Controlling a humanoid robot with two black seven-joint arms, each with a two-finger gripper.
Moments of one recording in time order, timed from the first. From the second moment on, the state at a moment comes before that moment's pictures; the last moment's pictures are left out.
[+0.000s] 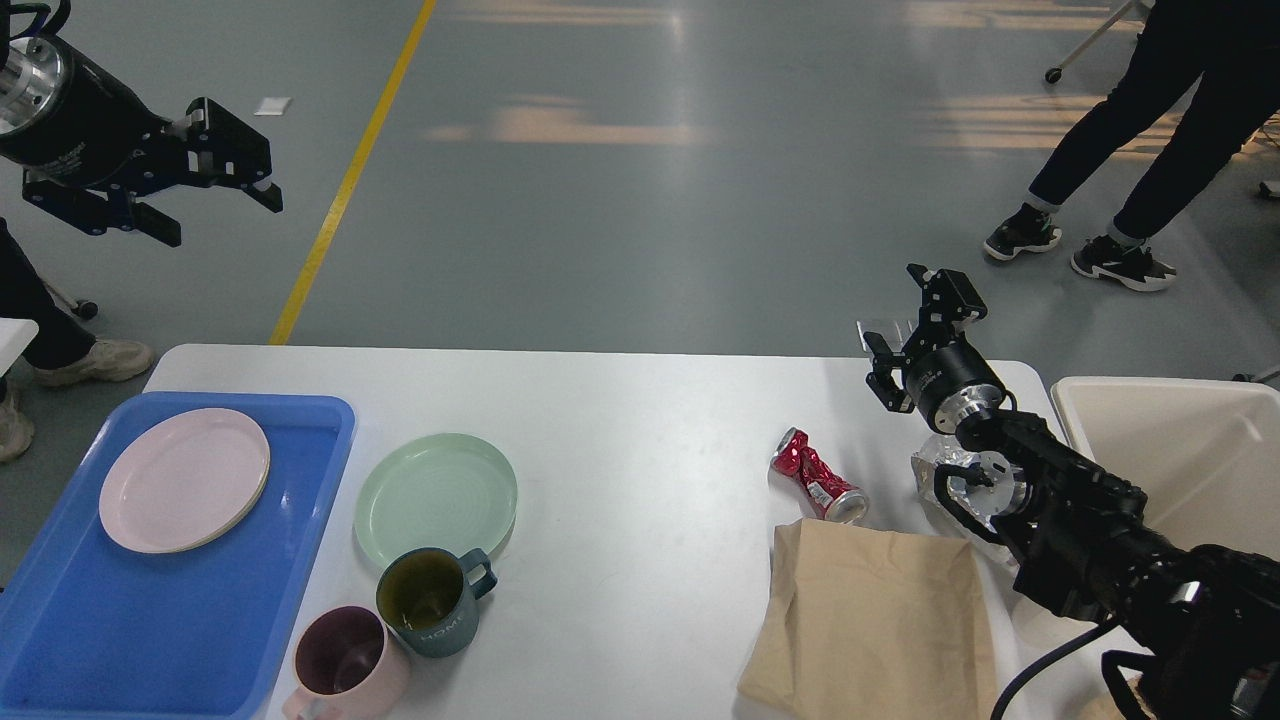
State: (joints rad) left arm -2.07 0.54 1.29 -0.84 0.11 -0.96 -0.10; right arm 0.79 -0.10 0.44 0.25 -0.06 0.27 0.43
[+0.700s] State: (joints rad) left arm -1.92 0.01 1.28 -0.99 0.10 -0.96 -0.04; right arm 0.79 -0.10 0.44 0.25 -0.06 0.27 0.43
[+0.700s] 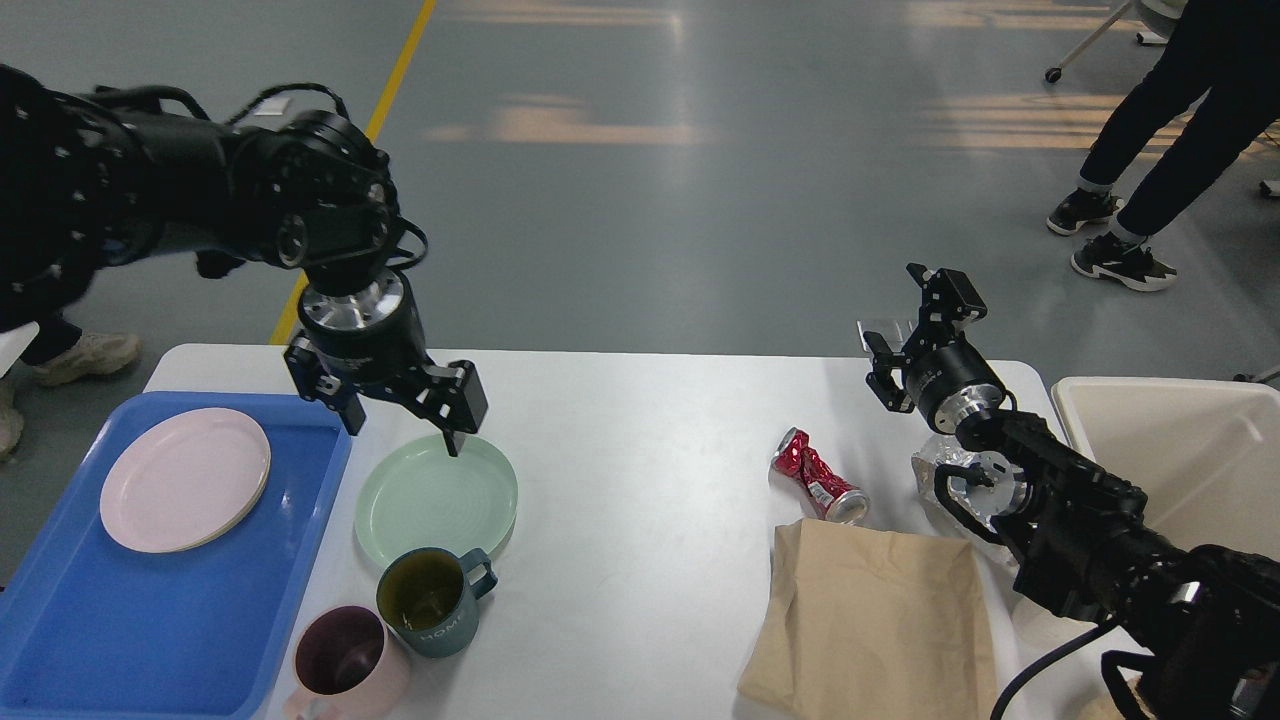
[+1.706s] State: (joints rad) left arm -1.65 -0.17 1.27 -0.97 0.11 -0.96 -0.02; right arm 0.79 -0.10 0.44 0.25 -0.06 0.27 0.43
